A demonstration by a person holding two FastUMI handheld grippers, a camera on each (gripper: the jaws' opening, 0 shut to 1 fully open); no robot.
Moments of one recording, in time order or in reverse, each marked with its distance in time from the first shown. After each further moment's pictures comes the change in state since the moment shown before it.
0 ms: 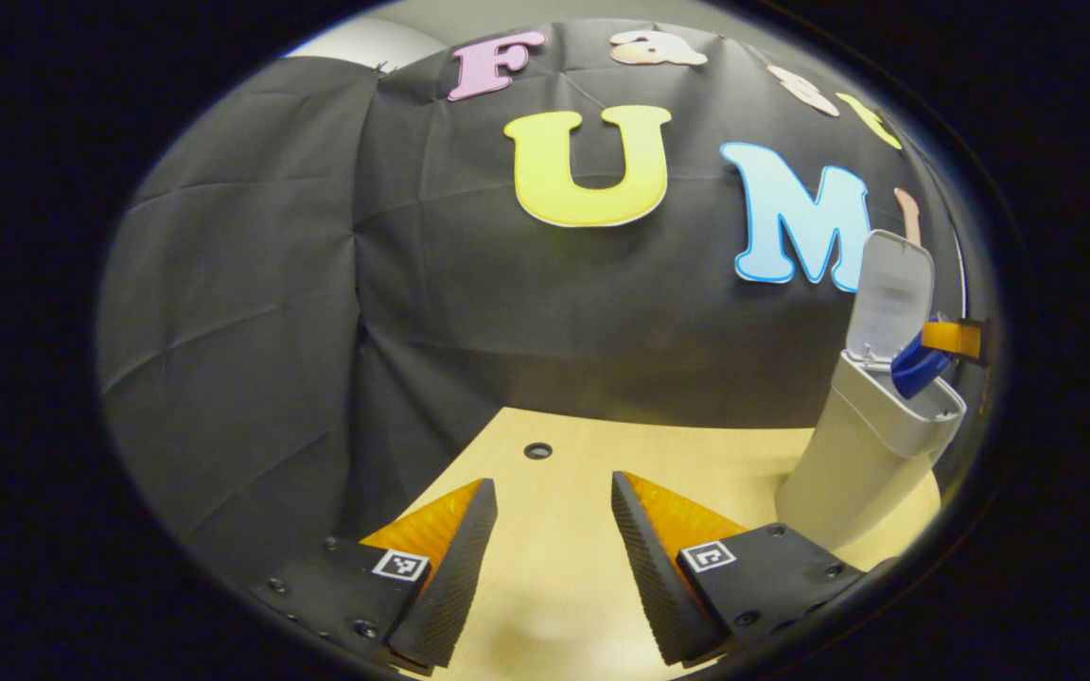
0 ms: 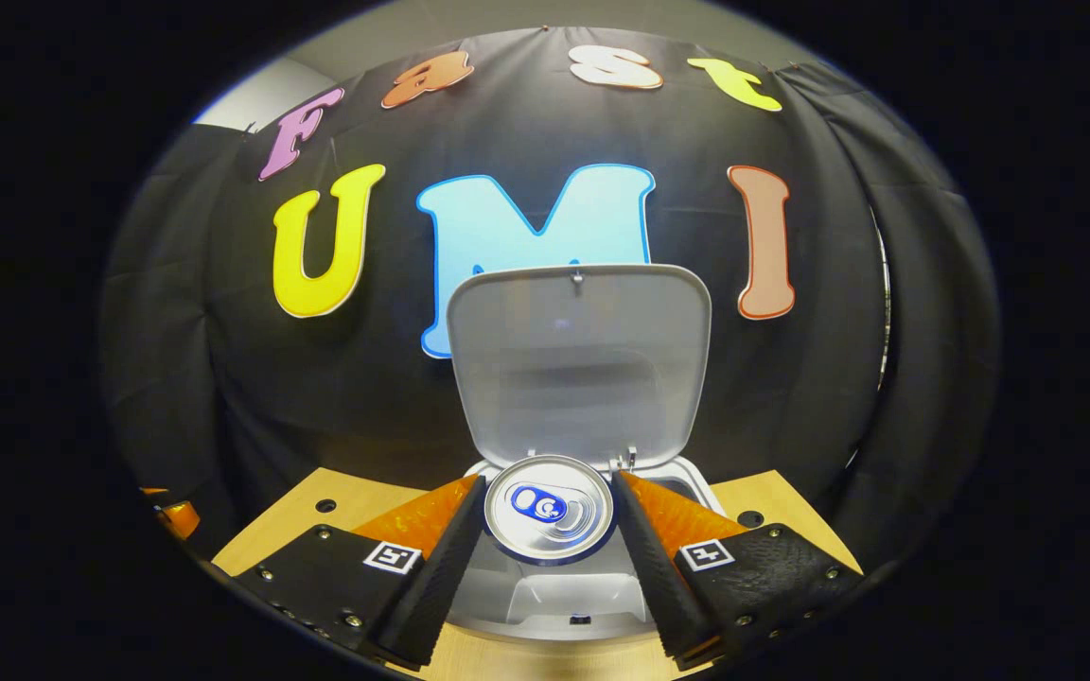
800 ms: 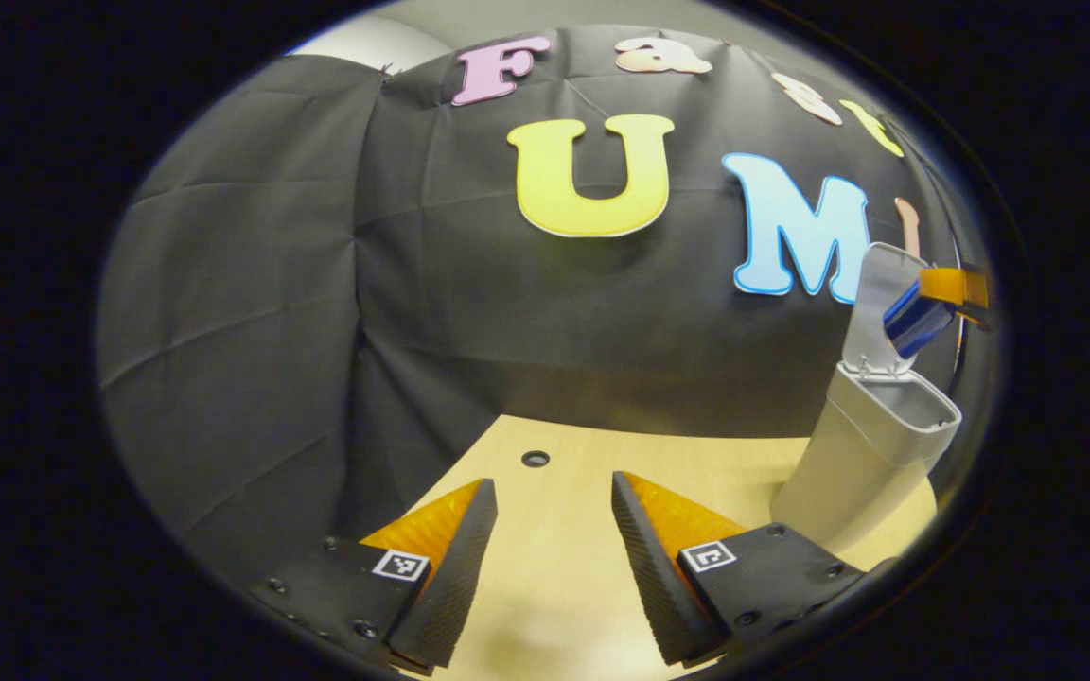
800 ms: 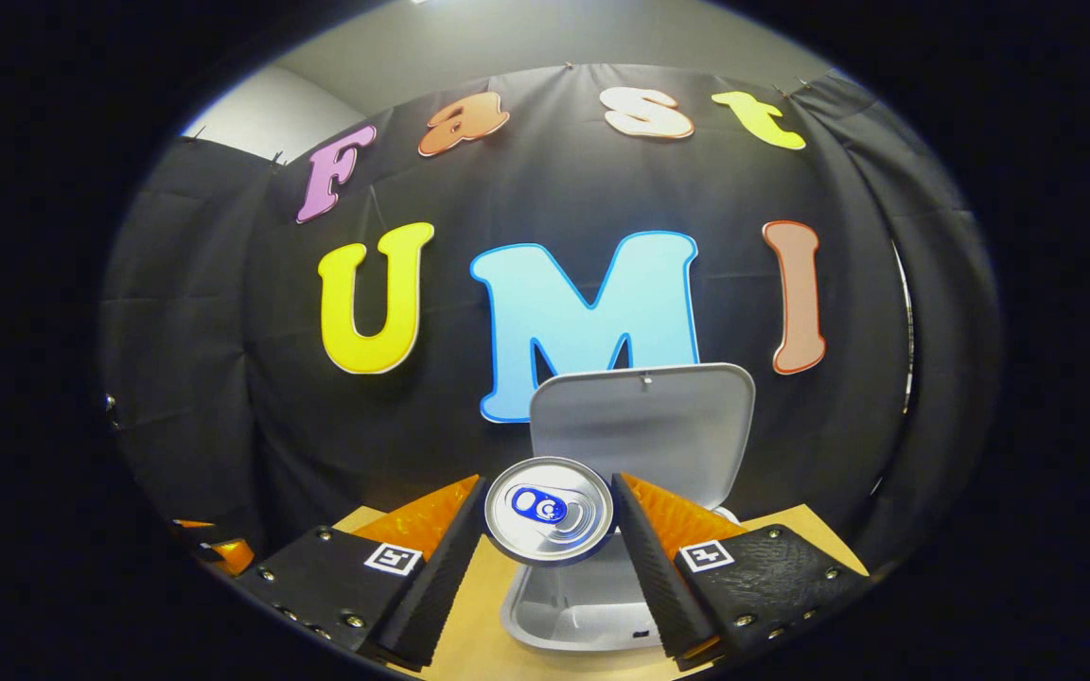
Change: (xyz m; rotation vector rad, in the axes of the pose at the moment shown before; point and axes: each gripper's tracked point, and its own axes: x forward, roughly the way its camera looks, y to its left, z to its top) left arm -0.004 0.004 0.010 -0.020 -0.026 -0.010; right arm -0.028 0.043 0.067 -0.005 -0.156 0.081
